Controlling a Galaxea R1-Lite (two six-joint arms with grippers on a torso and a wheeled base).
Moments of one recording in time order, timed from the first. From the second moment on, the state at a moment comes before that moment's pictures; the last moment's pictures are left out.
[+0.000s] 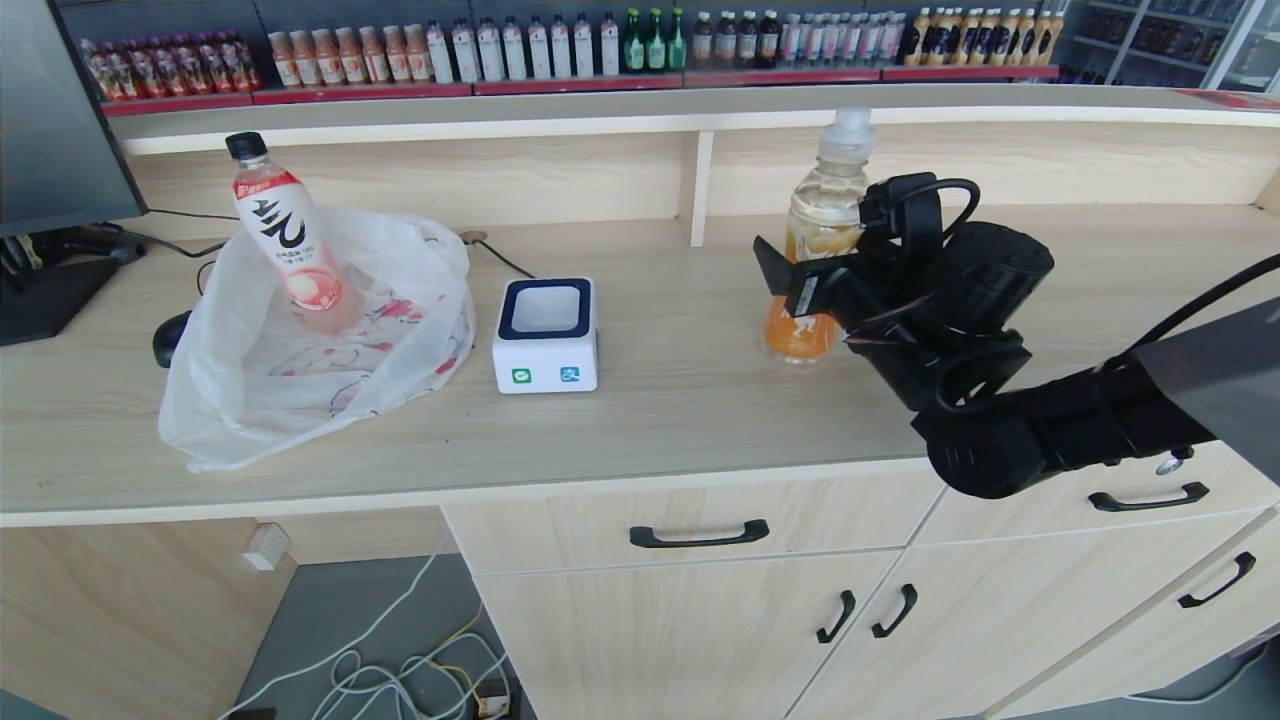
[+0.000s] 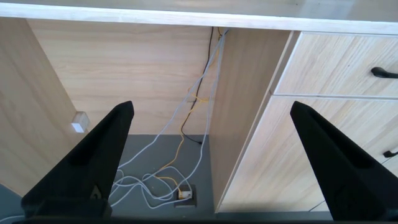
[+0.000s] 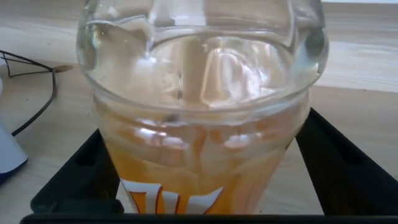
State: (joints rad) left arm 0.00 0.00 0.00 0.00 0.00 0.00; right arm 0.40 2.10 -1.25 -1.20 -0.11 -0.12
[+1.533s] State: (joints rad) left arm 0.00 0.00 0.00 0.00 0.00 0.00; right arm 0.51 1.74 -0.99 -1.19 -0.12 -0.16
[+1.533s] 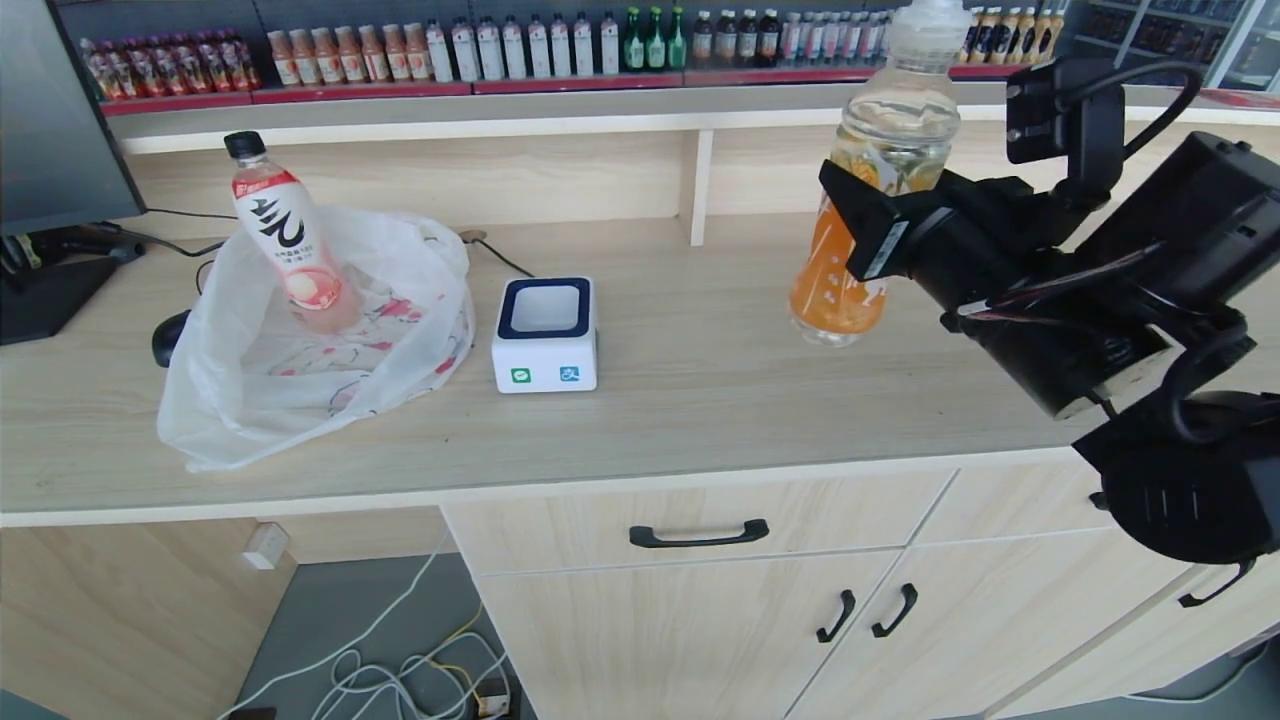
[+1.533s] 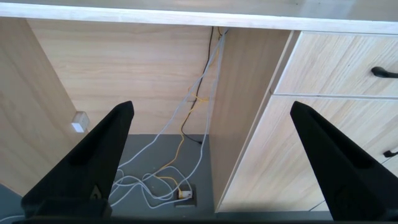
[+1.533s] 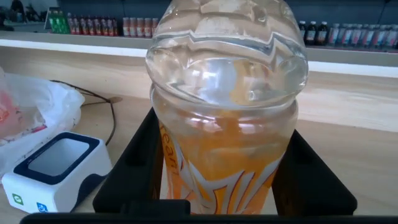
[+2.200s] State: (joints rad) left arm 0.00 0.00 0.00 0.00 0.00 0.00; right arm 0.57 1.44 -0.48 -1.36 -0.12 -0.24
